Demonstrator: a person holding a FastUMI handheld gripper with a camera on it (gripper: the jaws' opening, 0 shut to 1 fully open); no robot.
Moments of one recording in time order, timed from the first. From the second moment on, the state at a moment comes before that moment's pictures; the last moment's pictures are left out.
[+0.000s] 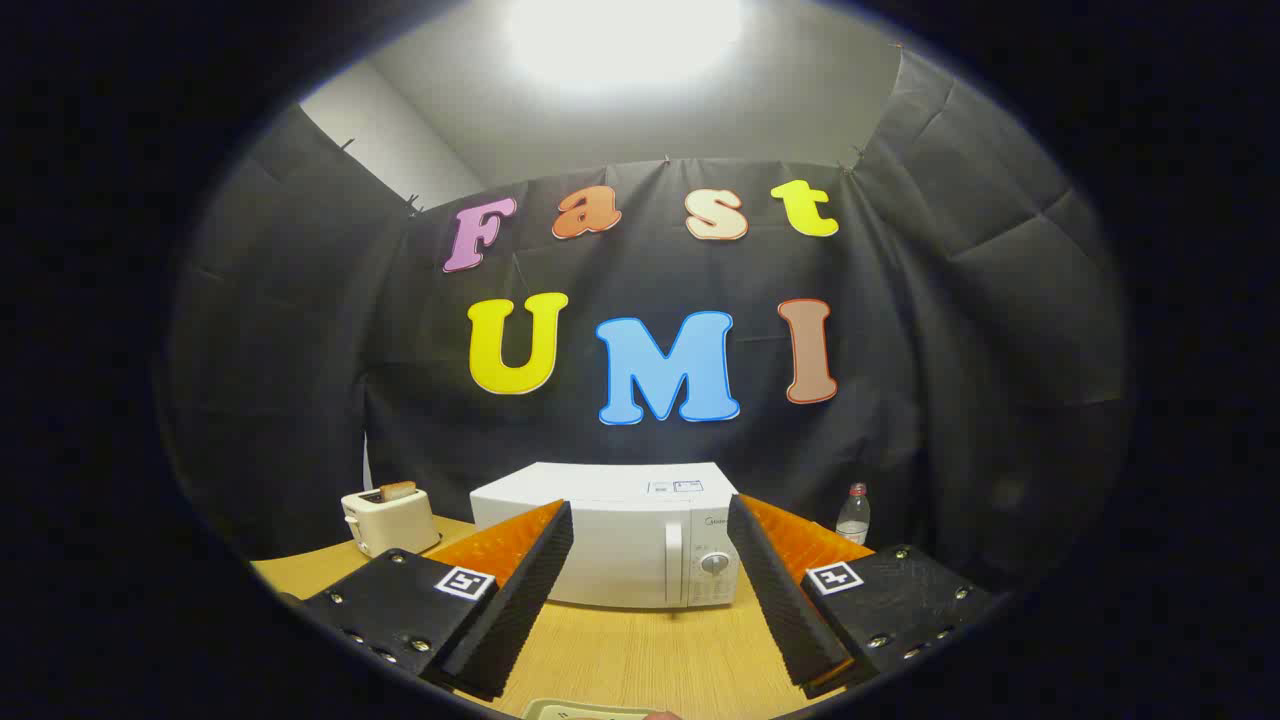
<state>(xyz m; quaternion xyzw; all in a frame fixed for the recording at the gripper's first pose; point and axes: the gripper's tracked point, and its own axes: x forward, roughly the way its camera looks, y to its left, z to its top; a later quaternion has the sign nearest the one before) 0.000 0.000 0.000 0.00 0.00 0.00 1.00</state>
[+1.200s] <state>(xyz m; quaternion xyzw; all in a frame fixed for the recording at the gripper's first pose) 0.041 -0.022 -0.010 -0.01 0.00 -0.02 1.00</state>
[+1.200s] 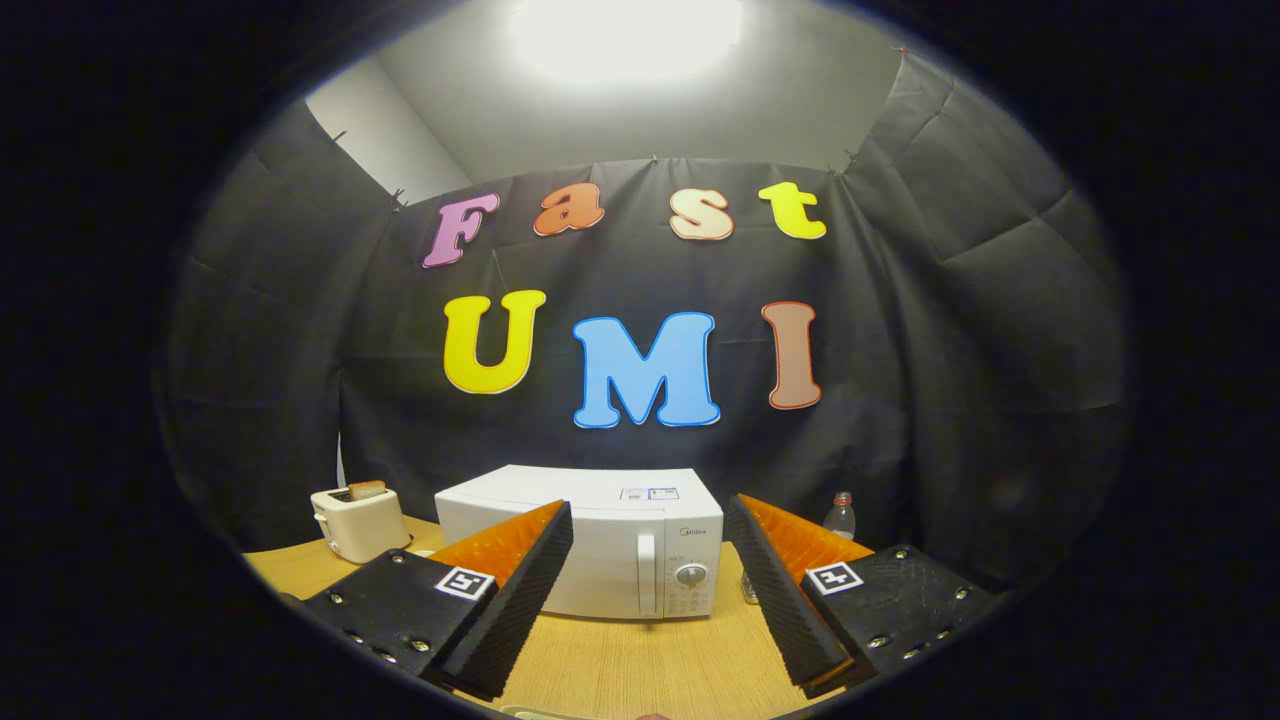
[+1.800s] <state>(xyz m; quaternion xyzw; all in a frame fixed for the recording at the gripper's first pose) 0.150 -0.027 -0.079 0.00 0.05 0.01 1.00</state>
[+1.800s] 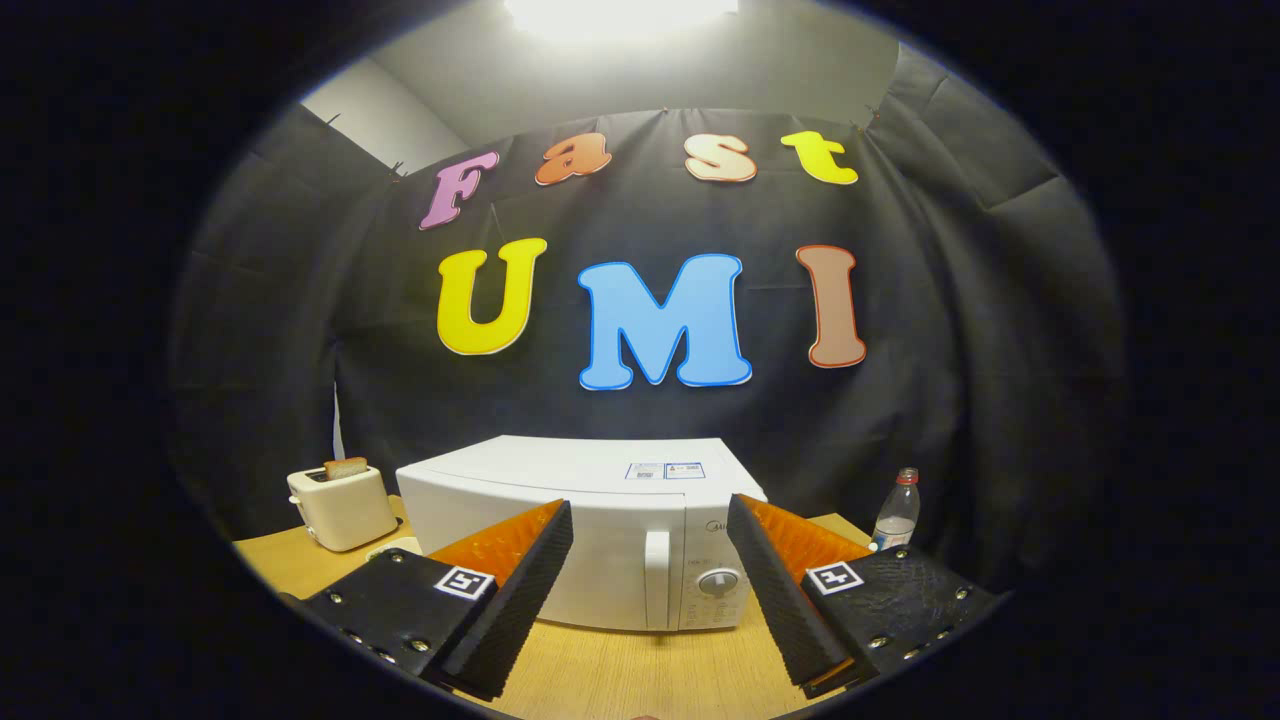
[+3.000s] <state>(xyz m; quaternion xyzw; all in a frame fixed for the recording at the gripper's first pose) 0.229 -0.034 -0.224 0.01 0.20 0.01 0.98</state>
